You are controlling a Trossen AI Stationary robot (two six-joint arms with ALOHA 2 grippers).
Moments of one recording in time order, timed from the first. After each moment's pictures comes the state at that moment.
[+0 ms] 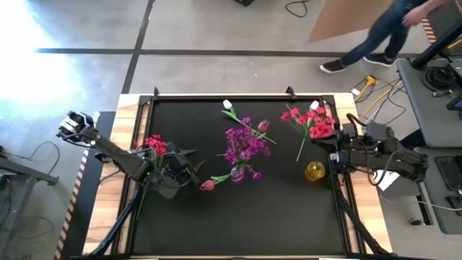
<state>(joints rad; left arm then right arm) -0.54 1.21 0.71 -0.19 -1.11 -0.60 -0.18 0.04 0.46 -0.46 -0.11 0.19</state>
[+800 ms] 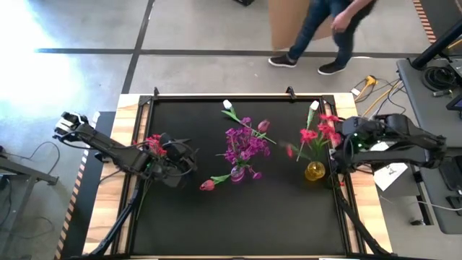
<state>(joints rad) -0.43 1.14 0.70 -0.41 -1.10 -0.66 -0.18 0.60 0.99 -1.57 -0.08 0.52</state>
